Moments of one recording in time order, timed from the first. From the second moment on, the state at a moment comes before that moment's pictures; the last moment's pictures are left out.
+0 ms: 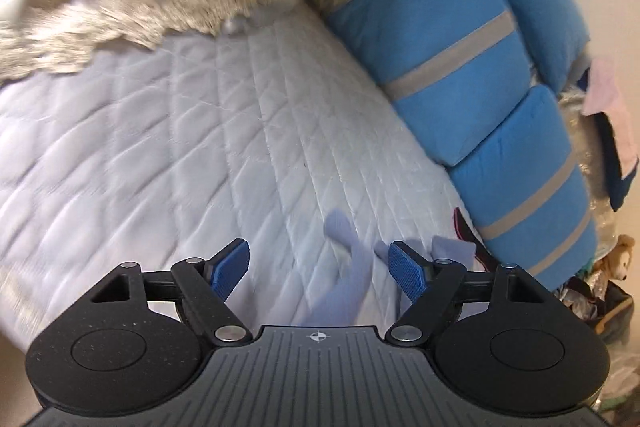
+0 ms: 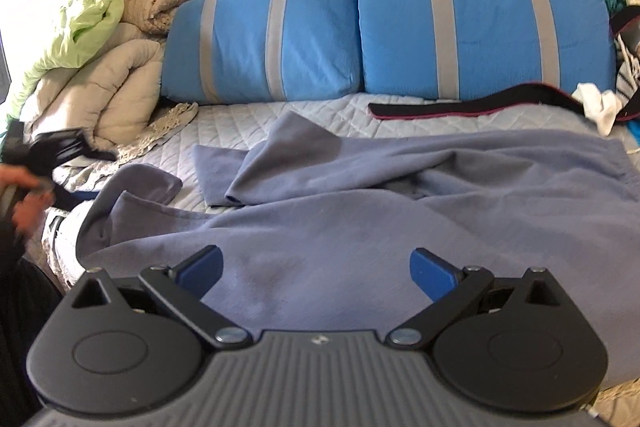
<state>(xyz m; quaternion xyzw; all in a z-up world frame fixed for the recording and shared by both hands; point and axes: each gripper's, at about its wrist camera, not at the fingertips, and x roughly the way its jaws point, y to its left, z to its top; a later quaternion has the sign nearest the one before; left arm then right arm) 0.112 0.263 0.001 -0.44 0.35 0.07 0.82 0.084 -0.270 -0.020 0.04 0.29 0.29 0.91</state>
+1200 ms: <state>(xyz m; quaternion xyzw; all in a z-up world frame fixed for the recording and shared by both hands) 0.006 0.364 -0.015 -0.41 0.35 0.18 0.82 0.084 -0.232 -0.041 0.00 0.32 0.30 0.90</state>
